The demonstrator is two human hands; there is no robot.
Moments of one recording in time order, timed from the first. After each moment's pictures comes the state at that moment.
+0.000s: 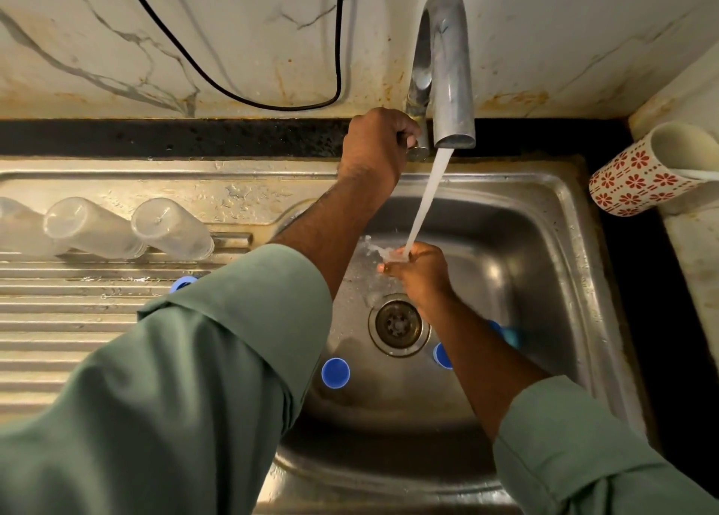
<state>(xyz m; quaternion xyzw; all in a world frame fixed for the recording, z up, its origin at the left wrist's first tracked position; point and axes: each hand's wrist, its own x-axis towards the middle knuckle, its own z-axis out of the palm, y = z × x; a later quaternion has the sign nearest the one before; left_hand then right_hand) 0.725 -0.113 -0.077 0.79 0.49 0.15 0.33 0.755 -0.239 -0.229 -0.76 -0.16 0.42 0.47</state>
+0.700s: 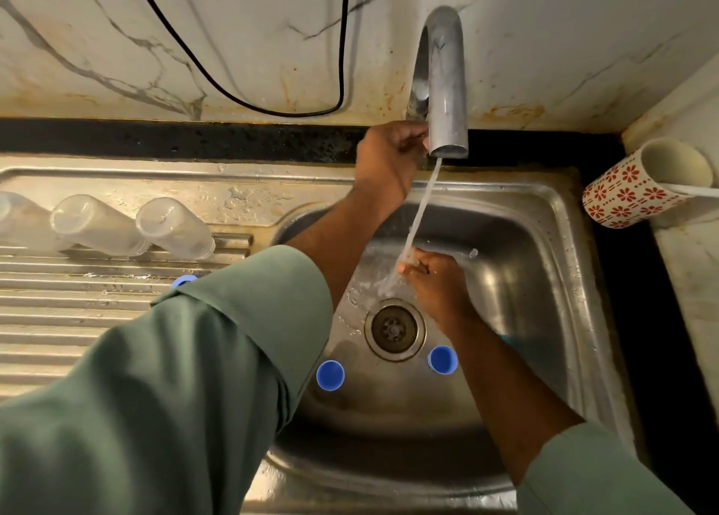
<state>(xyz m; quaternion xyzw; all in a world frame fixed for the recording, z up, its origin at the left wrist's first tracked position) 0.726 -0.133 -0.079 0.66 0.47 0.27 0.53 0.773 -0.264 -0.215 -0.80 -0.29 0.37 0.38</state>
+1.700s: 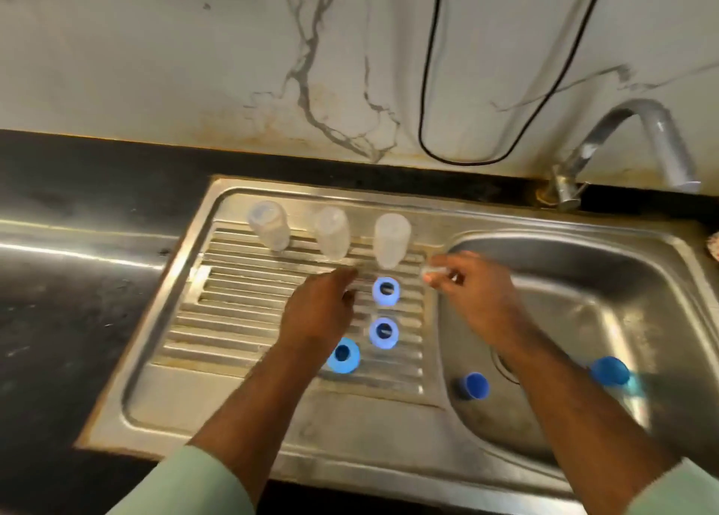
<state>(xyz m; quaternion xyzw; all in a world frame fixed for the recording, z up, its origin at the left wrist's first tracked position) 0.354 -0.128 -0.087 0.80 0.54 0.03 0.25 0.561 -0.204 -0.079 -0.76 -0.52 0.23 0.31</state>
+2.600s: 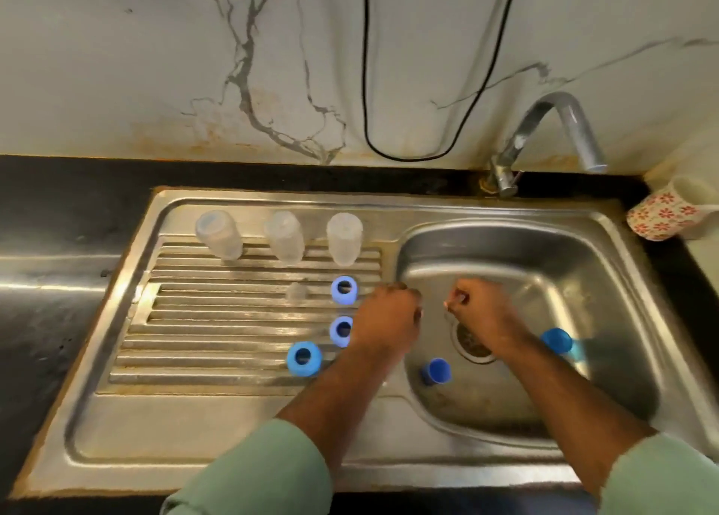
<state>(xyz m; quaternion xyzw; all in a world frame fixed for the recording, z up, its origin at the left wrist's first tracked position) 0.460 -0.182 -0.104 0.89 0.37 0.01 0.25 0.622 -0.255 -0.133 -0.87 -0.42 0.21 0.15</state>
